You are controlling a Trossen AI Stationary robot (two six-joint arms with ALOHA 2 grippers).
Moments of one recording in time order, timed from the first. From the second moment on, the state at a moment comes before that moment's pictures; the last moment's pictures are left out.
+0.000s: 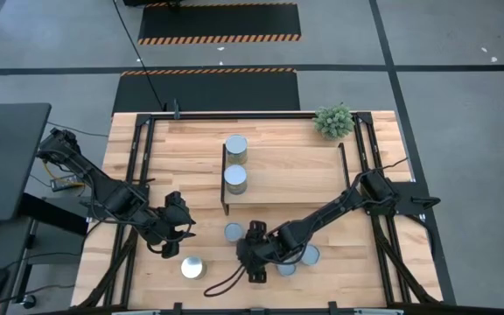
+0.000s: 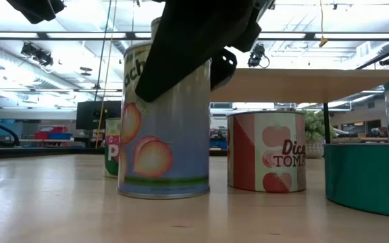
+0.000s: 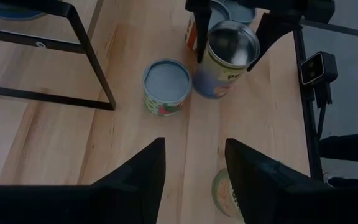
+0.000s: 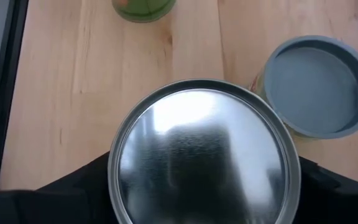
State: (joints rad) left arm -0.66 1.12 0.95 -0.71 -0.38 -0.70; right arm 0.45 2.14 1.63 -0.49 0.23 0.44
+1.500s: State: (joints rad) left arm -0.33 1.07 0.96 -0.65 -0.28 -0.66; right arm -0.22 1.64 1.70 -1.06 -0.31 -0.71
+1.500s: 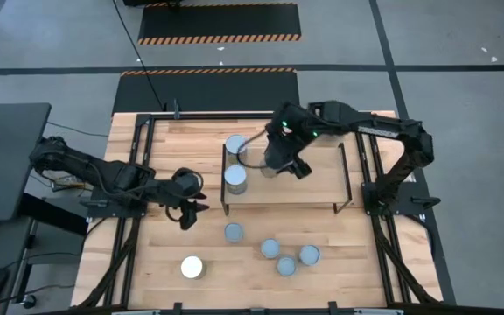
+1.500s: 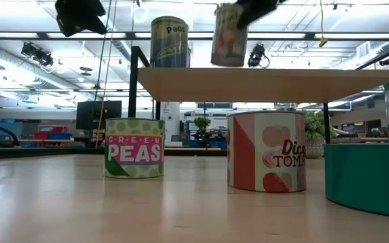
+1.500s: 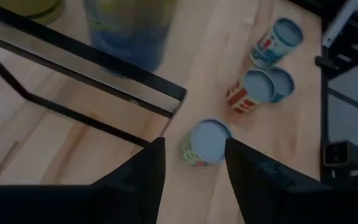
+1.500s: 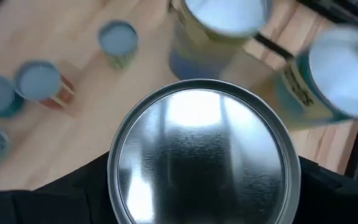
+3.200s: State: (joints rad) left arm -0.25 1.07 0.96 -0.65 -0.24 -0.66; right arm -0.31 1.72 1.69 -0.90 -0.35 -0.73
